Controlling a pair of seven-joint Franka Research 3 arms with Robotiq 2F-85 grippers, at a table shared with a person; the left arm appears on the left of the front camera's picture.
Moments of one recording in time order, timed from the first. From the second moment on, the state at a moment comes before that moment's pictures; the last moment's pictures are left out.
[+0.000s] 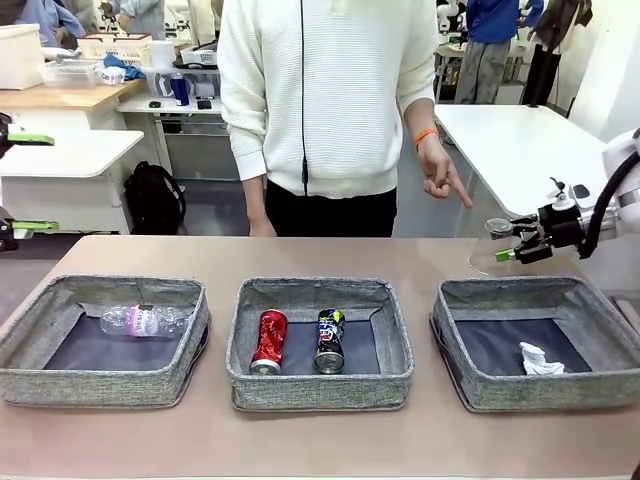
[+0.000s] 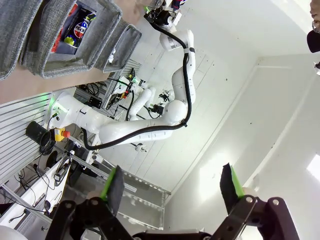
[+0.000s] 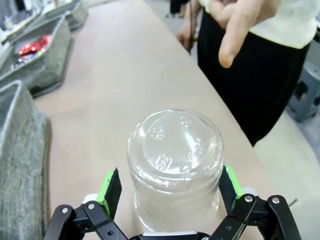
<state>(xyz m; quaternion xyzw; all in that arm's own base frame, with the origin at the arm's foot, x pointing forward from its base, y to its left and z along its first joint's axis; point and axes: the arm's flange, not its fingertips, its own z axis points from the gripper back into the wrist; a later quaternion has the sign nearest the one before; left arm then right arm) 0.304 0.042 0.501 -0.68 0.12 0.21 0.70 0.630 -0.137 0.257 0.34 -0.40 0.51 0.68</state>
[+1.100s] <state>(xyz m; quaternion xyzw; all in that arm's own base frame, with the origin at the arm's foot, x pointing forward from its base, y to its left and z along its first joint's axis) 0.304 0.042 0.501 -0.68 0.12 0.21 0.70 0.631 -0.141 0.255 0.36 -0.40 0.47 0.70</state>
